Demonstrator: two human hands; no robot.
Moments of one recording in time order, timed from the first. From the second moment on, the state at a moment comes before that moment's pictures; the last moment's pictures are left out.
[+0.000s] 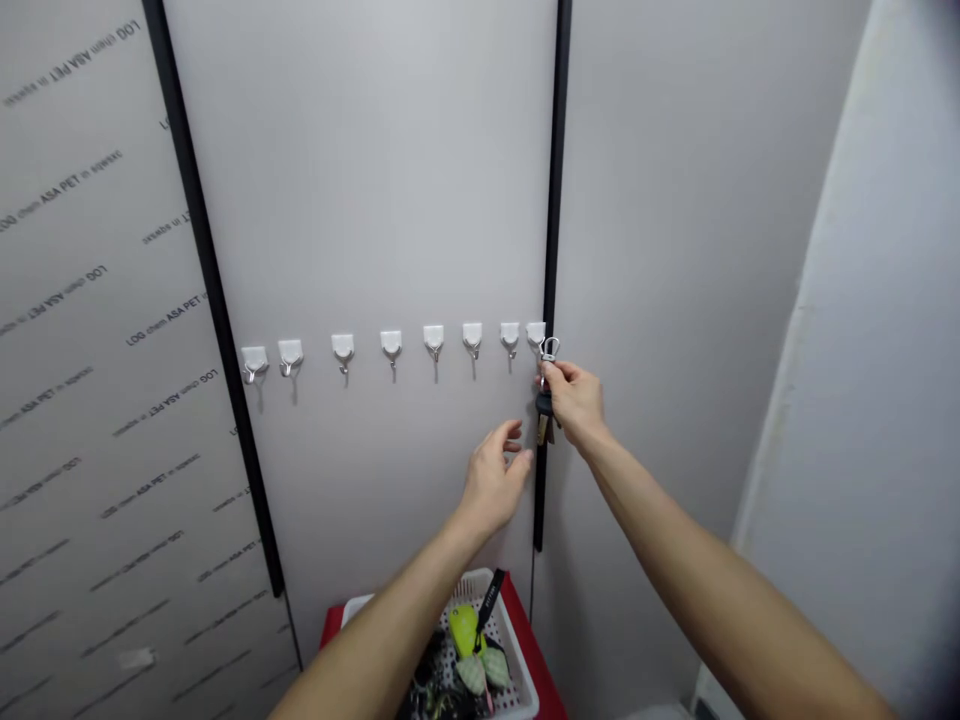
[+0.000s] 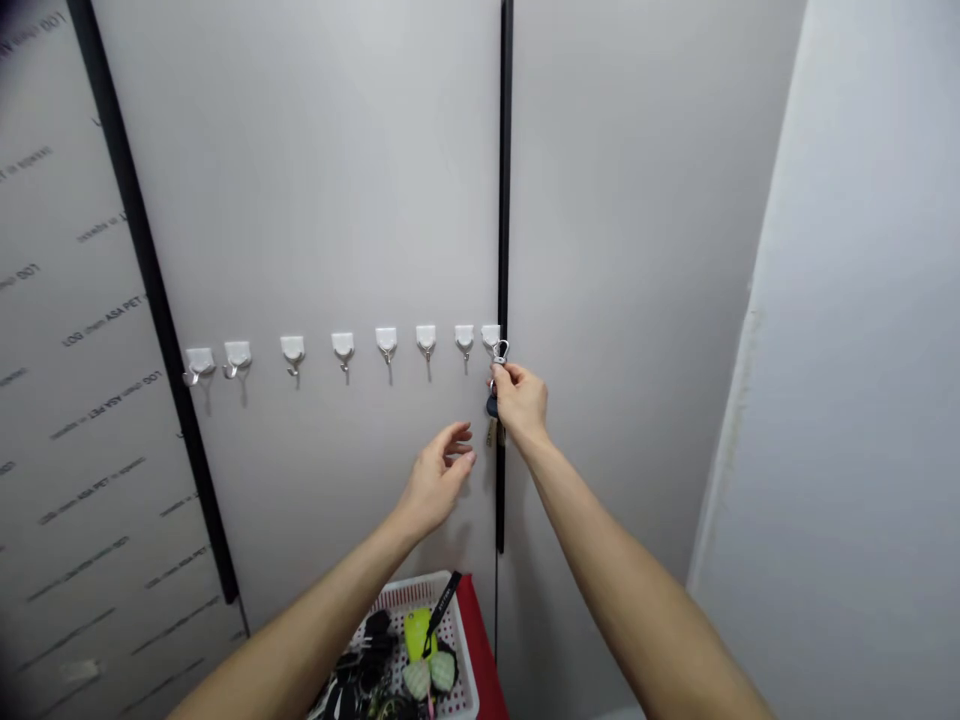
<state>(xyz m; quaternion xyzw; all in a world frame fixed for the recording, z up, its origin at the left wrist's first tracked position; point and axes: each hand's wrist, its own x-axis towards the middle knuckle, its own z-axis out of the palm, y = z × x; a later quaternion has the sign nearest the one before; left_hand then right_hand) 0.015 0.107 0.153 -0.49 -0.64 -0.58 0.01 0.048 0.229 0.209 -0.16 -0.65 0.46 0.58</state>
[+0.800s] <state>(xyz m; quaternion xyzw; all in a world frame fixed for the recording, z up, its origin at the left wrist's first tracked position) -0.028 0.001 -0.019 -0.36 -0.85 -0.38 -0.06 0.062 0.166 0.048 -0.12 -0.86 0.25 0.43</state>
